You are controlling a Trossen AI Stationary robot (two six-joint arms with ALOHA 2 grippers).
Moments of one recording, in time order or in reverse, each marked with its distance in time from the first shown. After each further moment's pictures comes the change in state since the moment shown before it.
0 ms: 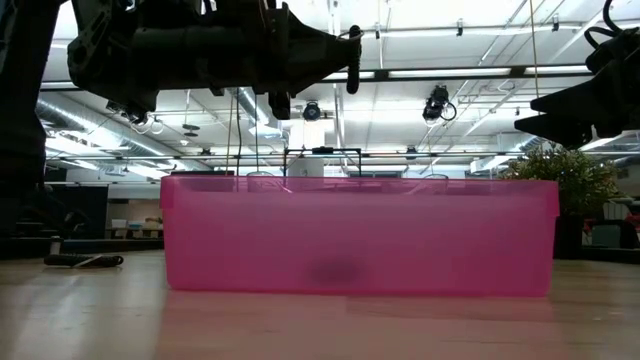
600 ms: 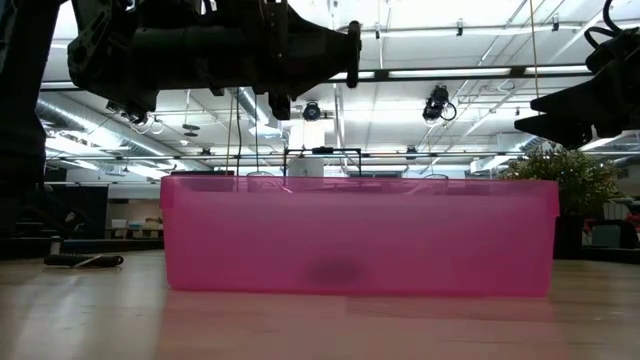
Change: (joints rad) left arm 0.000 0.000 0.000 0.001 0.000 -0.010; right arm 0.000 0.000 0.000 0.000 0.000 0.000
